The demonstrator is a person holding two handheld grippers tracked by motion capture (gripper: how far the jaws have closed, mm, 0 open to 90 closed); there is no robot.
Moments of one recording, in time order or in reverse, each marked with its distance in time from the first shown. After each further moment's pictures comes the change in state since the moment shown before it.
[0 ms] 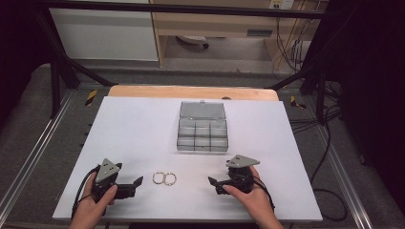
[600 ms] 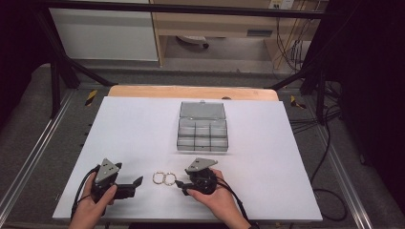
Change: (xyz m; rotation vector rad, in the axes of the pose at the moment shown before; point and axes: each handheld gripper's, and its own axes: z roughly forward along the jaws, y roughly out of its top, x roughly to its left) left arm 0.000 0.001 -0.001 -0.002 0.005 0.007; right arm 0.072 0.030 0.064 0.047 0.170 -0.088
